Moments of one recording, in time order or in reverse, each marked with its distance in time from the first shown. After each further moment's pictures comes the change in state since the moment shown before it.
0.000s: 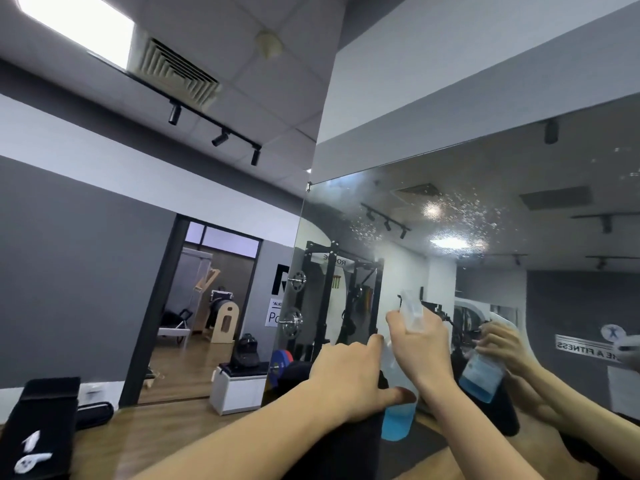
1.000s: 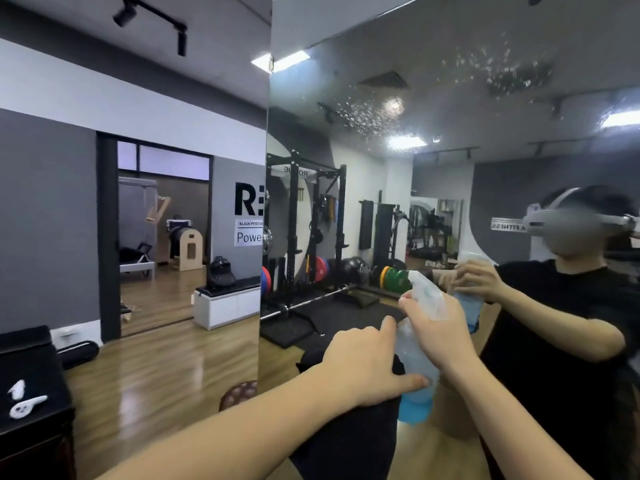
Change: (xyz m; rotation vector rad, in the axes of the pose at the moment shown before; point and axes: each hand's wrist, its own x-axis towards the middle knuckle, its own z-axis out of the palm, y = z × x) left_hand -0.052 -0.056 0.113 -0.139 -0.282 0.221; right_hand -0.095 0.097 0.058 -0.044 -0.021 0.172
